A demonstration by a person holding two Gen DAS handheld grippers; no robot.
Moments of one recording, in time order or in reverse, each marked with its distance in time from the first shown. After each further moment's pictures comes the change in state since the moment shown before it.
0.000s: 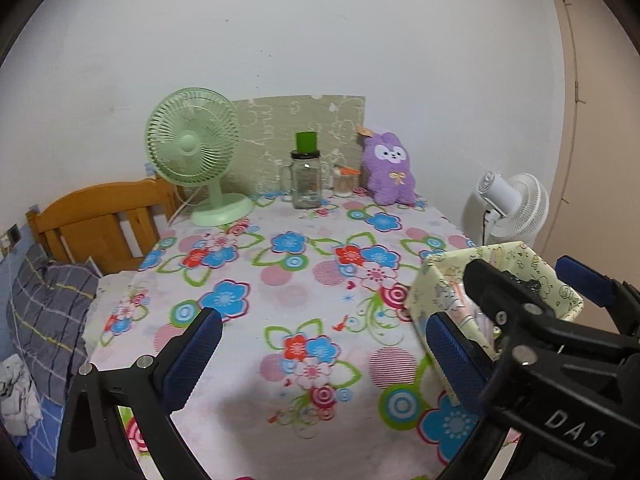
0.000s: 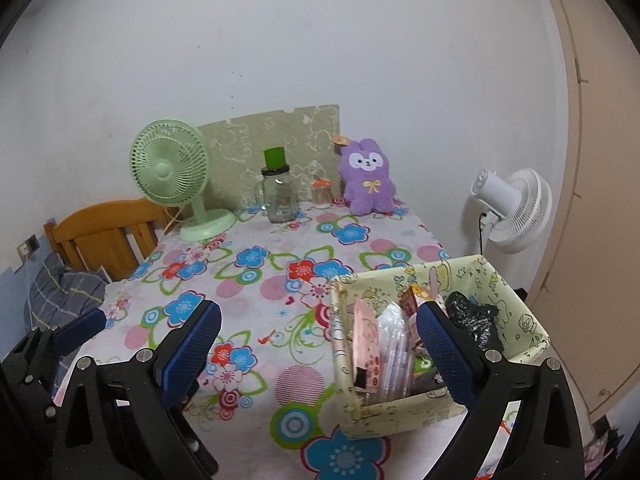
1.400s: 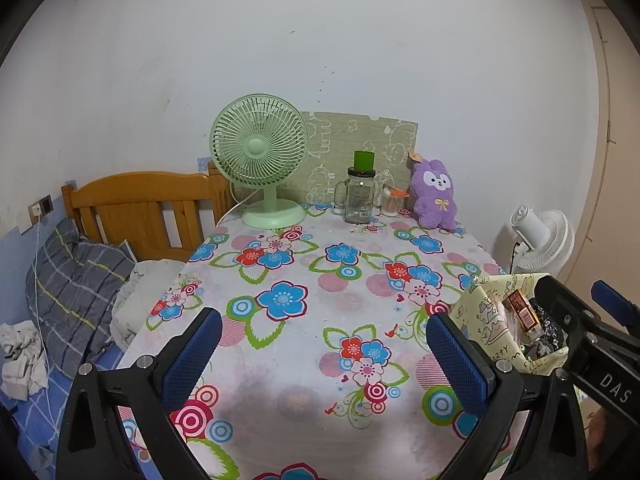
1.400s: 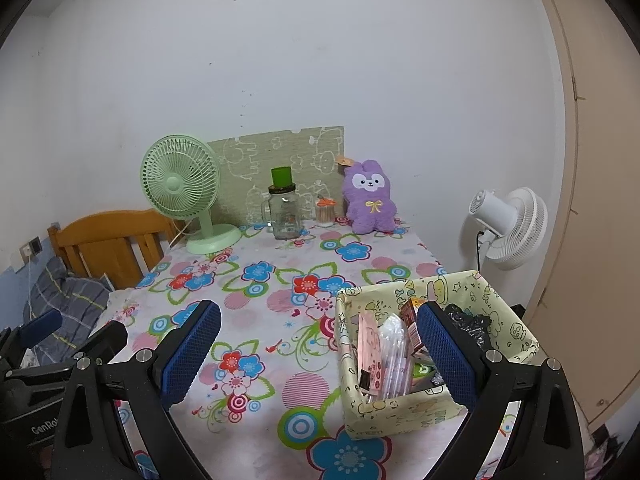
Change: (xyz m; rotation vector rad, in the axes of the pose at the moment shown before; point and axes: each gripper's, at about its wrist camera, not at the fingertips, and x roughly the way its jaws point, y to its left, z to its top) left arm -0.034 0.053 -0.008 -0.117 -0.052 0.088; right arm -0.023 0.008 -0.003 -0.019 -0.068 -0.004
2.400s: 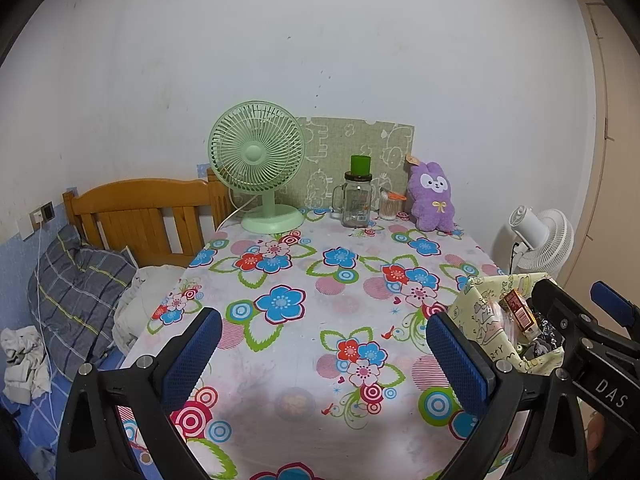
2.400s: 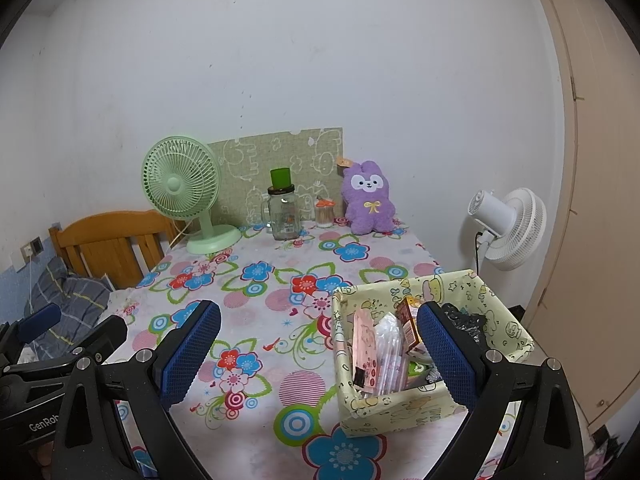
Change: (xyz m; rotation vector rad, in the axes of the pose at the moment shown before) left arm -0.005 -0.006 0.002 0.010 -0.011 0.004; right arm -0.004 -0.003 -0.002 -0.001 -0.003 0.001
